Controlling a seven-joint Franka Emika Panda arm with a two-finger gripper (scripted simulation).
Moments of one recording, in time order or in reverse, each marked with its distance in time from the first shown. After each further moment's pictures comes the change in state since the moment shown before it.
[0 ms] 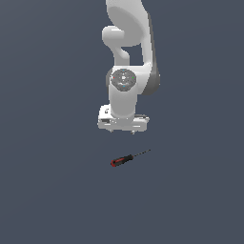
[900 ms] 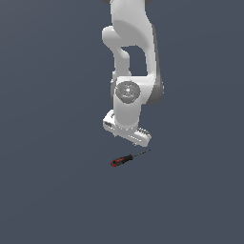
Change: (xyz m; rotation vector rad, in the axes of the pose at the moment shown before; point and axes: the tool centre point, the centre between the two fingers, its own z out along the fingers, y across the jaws) arm 0.028 -0.018 0.023 0.022 0.024 0.403
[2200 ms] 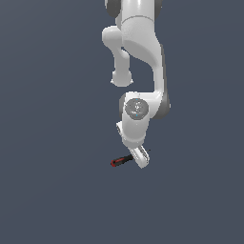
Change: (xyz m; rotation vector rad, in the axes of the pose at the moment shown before) arm 0.025 -0.042 0.039 0.038 0.039 0.626
